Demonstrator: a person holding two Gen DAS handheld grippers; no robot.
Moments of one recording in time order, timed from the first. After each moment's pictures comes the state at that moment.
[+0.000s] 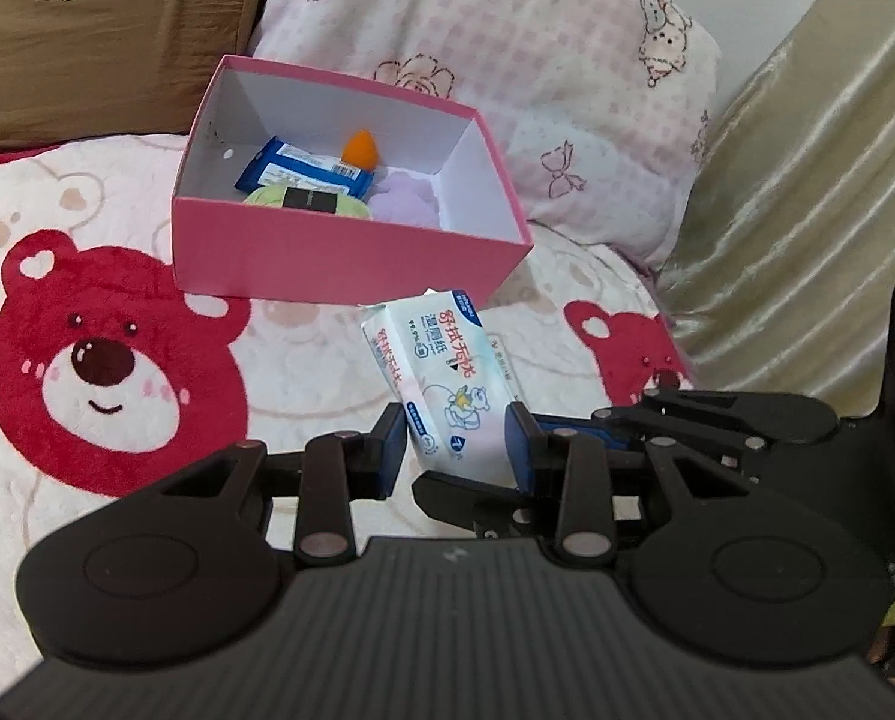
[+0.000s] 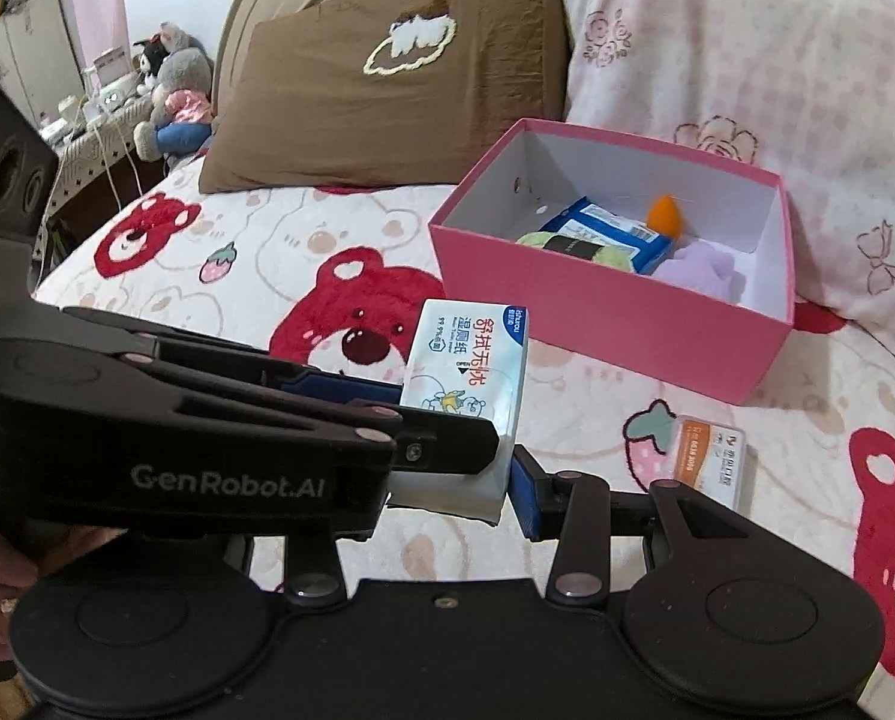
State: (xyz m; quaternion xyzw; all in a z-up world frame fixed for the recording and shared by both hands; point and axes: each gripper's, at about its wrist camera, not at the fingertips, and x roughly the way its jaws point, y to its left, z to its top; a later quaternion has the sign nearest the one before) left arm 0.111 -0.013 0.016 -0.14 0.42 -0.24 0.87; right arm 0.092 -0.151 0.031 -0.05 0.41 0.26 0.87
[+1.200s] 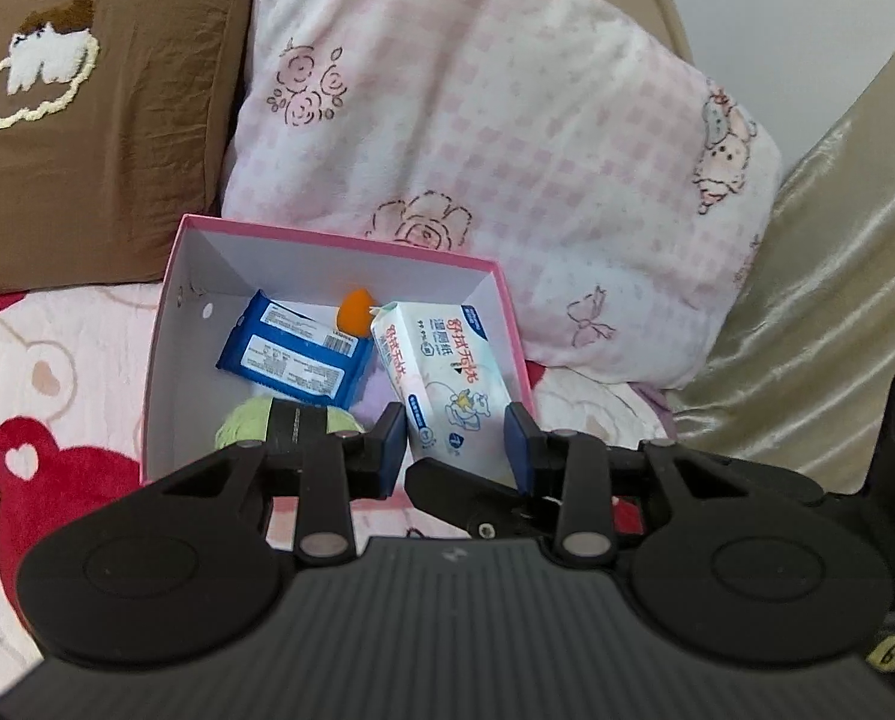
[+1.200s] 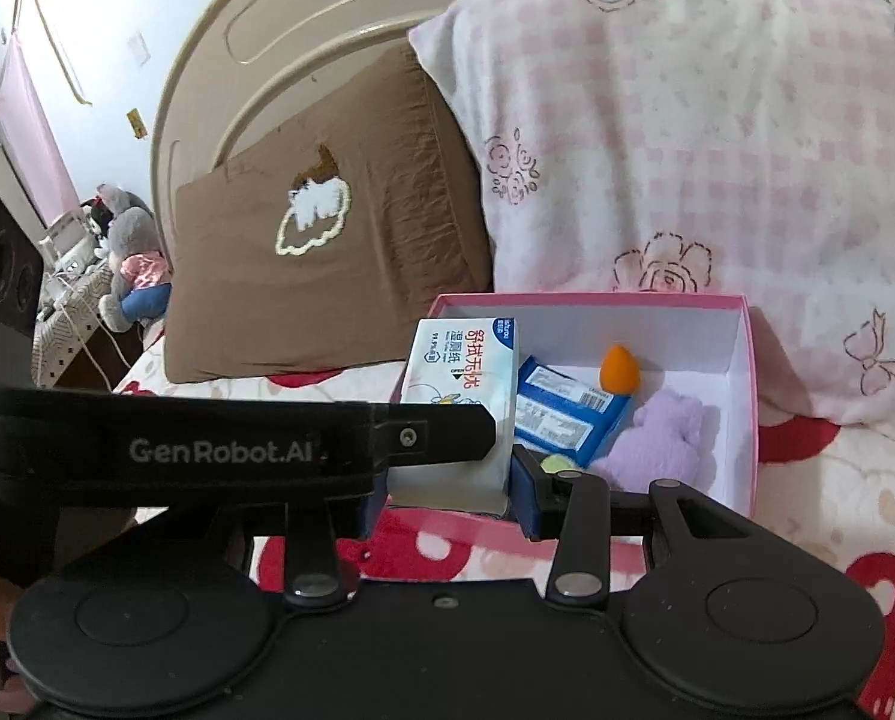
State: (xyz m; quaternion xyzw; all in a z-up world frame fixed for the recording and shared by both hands) left arm 0.279 -0.042 0.088 -0.15 0.42 -0.21 0.87; right arm 0.243 -0.180 0.098 0.07 0.39 0.24 0.89
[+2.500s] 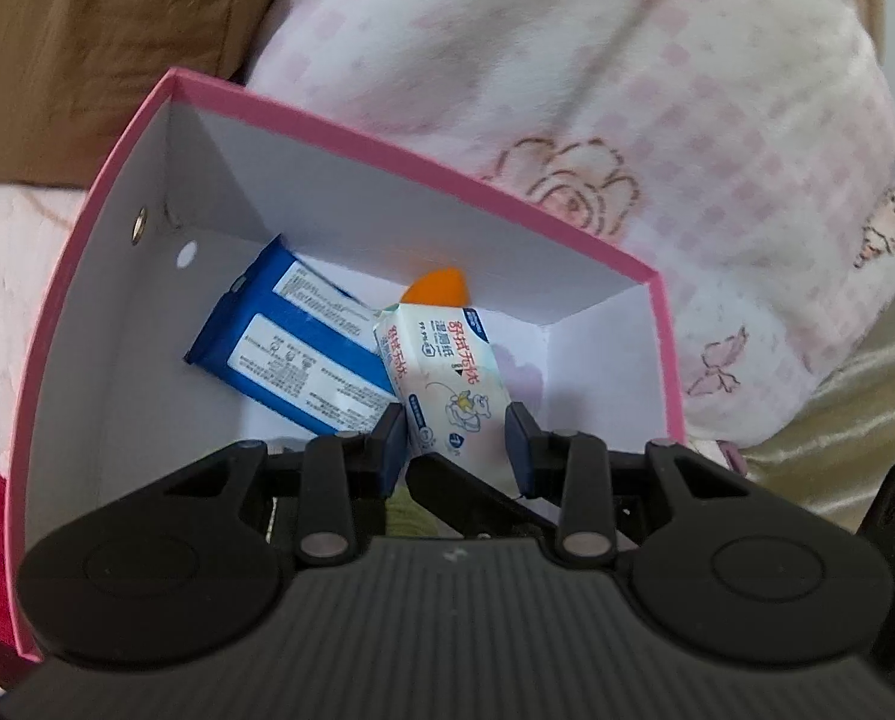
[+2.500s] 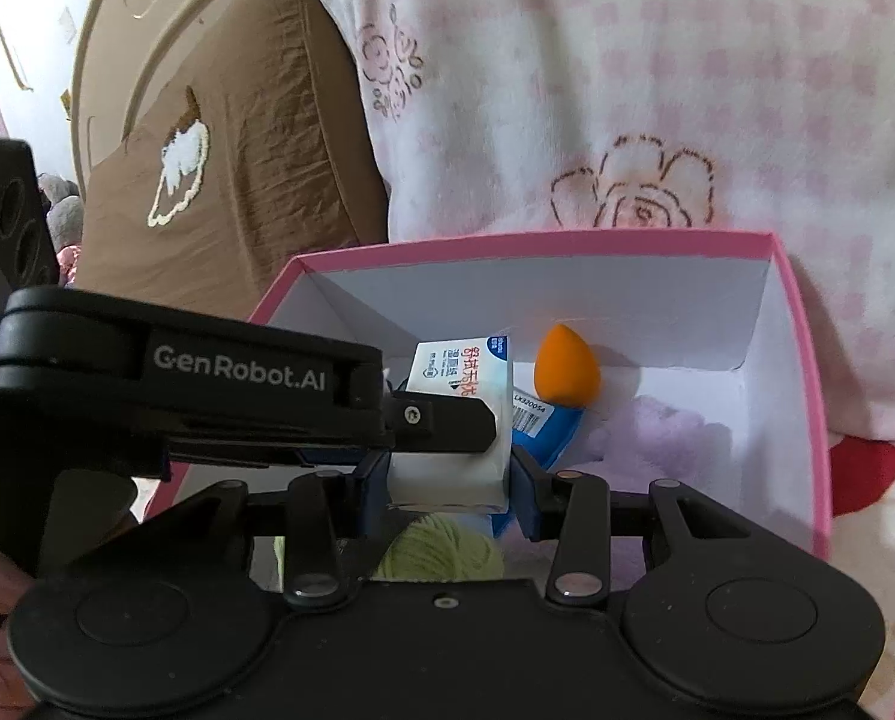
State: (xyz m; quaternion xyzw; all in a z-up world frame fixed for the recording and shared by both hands) left arm 0.399 -0.045 -0.052 -0.24 0.48 -0.18 0.83; right arm 0.357 -0.183 -0.023 0.07 0.39 0.23 0.89
